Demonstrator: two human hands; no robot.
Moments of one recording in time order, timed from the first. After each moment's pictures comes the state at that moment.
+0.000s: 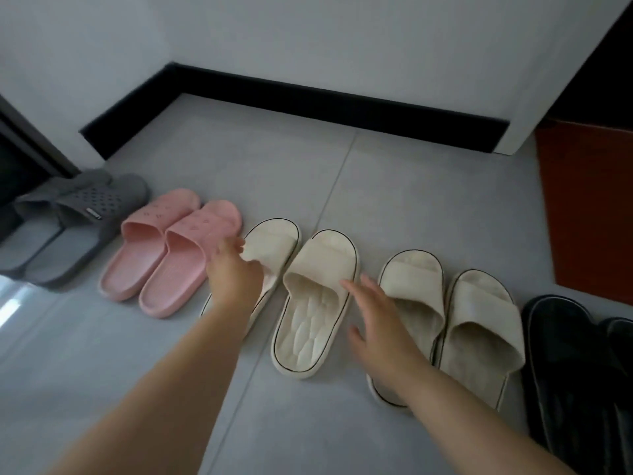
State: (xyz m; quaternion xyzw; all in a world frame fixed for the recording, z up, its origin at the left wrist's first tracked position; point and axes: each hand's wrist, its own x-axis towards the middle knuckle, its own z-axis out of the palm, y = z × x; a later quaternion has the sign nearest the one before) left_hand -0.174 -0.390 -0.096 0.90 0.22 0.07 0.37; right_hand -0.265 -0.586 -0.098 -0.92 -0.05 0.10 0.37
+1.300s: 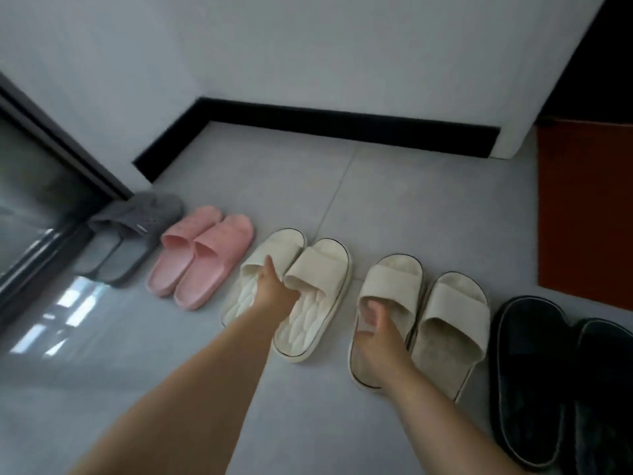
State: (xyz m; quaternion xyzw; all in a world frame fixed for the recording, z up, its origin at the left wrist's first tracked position) left_hand -0.218 -0.459 -0.054 0.88 0.23 -0.13 0.39; right_hand -0.290 -0.619 -0.085 -0.75 0.18 0.20 0.60
